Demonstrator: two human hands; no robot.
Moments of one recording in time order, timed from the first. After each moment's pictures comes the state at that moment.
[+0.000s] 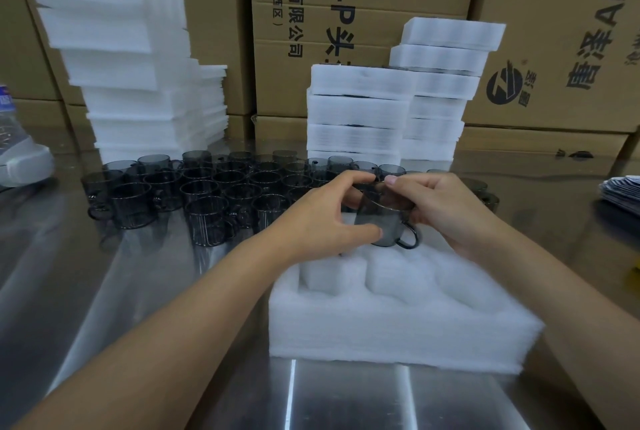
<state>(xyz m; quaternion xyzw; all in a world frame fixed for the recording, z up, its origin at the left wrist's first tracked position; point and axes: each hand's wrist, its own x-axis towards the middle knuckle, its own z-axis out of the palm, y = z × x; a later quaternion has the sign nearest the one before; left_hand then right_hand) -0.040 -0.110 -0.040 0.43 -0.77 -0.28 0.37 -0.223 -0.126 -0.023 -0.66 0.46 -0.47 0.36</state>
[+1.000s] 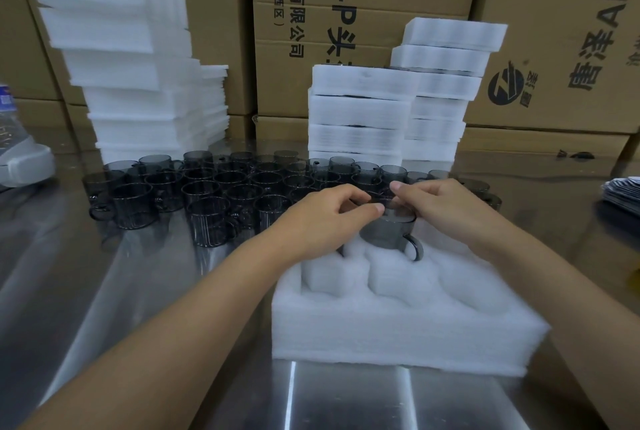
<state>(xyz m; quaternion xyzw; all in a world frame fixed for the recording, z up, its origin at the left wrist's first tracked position) -0.041 -0.112 -0.038 0.49 -0.75 -0.28 0.35 -0.235 -0.131 -0.023 -0.70 0.57 -0.35 0.26</state>
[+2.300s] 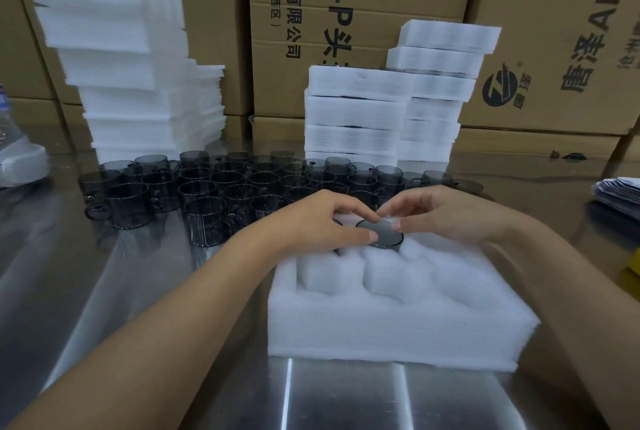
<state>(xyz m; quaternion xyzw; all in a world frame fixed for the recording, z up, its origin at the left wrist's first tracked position) -0.034 -0.116 -0.033 0.46 -0.79 -0.31 0.27 -0.257 -0.146 -0.020 -0.80 0.46 -0.21 0.34</state>
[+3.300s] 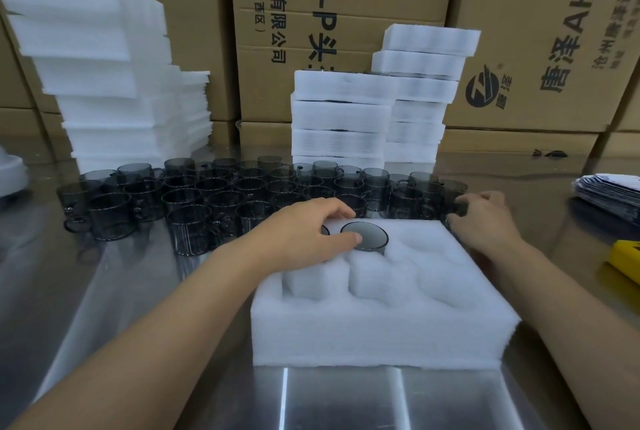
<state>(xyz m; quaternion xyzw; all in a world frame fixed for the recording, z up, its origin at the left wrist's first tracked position) -0.037 -0.111 -0.039 0.51 -0.80 -0.20 0.24 -0.316 -0.174 -0.059 -0.59 0.76 -0.27 0.03</state>
